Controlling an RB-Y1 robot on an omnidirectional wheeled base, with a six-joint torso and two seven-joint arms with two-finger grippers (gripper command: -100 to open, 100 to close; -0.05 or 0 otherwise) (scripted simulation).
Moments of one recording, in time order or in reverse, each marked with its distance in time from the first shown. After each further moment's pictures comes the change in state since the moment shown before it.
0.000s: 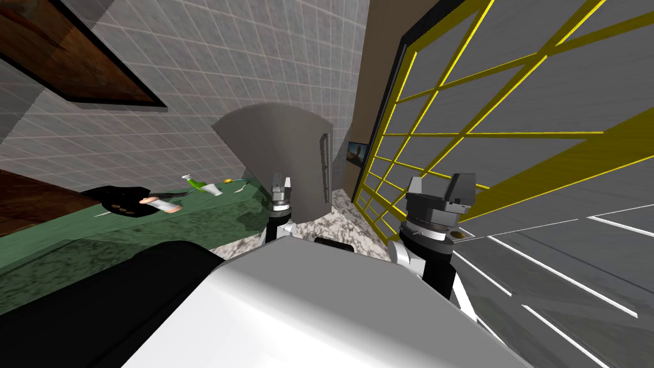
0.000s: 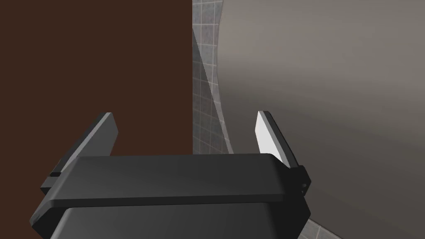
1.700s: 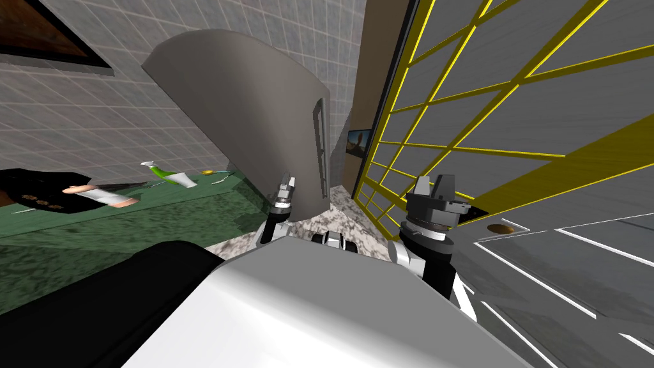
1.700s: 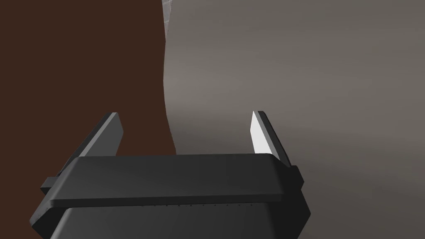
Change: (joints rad) left arm -0.022 0.151 -0.003 -0.021 -0.031 0.141 -0.001; right arm 0.000 0.000 0.000 0.000 0.000 0.000 0.000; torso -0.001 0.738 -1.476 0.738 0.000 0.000
